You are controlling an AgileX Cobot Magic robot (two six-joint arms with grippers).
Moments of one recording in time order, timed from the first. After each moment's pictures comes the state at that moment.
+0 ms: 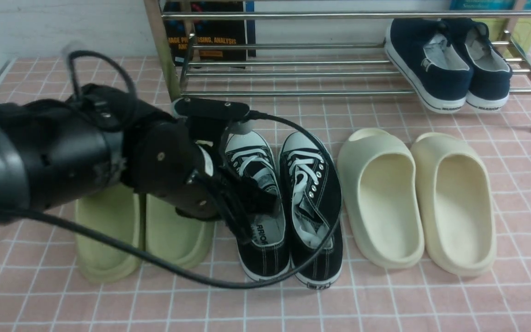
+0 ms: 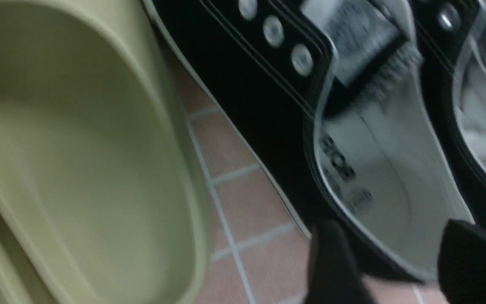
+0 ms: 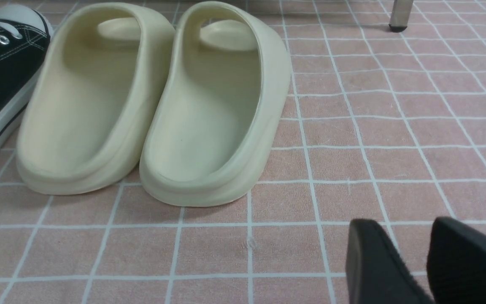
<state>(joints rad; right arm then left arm) -0.04 -0.01 0.02 0.10 0.37 -0.04 -0.64 1.58 -1.09 0.09 0.57 -0.36</state>
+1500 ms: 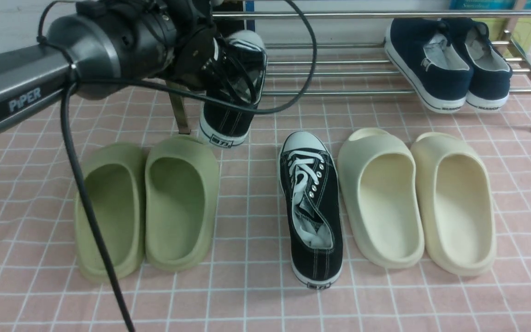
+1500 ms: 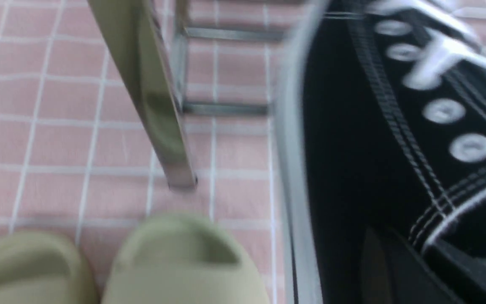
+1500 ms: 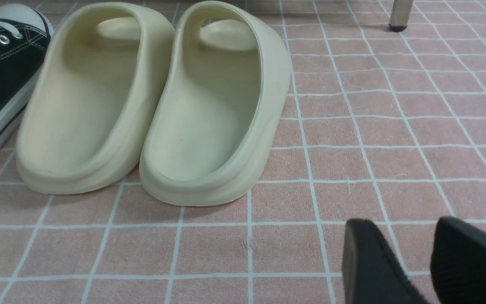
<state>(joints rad) -0.04 -0.01 0.02 0.10 0.37 -0.04 -0.48 1.91 -1.66 0.50 0.55 -0.79</state>
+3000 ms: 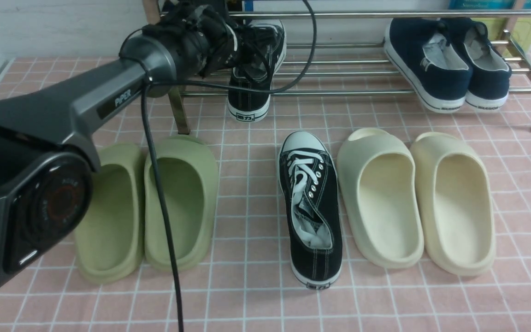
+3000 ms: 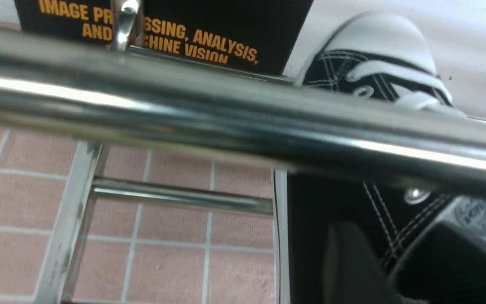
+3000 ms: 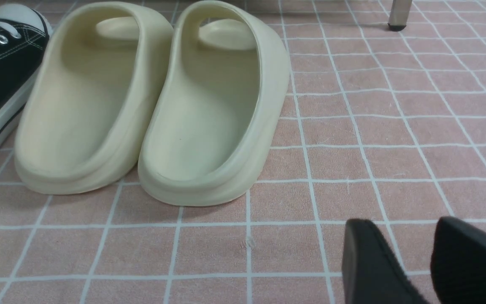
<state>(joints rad) -0.04 -0.01 0.02 0.10 0.37 -0.04 -0.42 2.24 -1.99 0.51 0.35 -0.88</state>
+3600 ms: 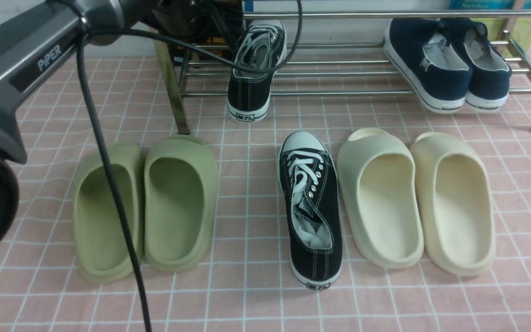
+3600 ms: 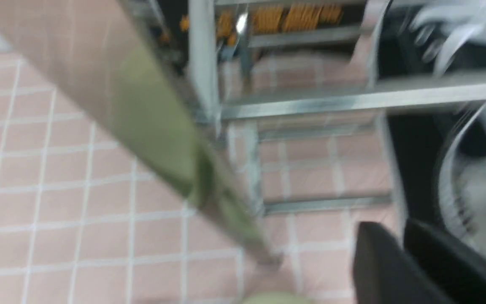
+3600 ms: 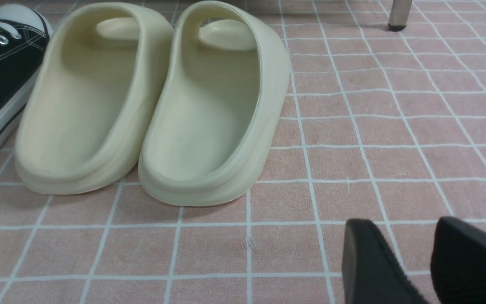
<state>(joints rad) -0.04 -0.01 0.02 0.10 0.37 -0.04 -0.41 2.05 -2.00 0.43 0.81 -0.43</state>
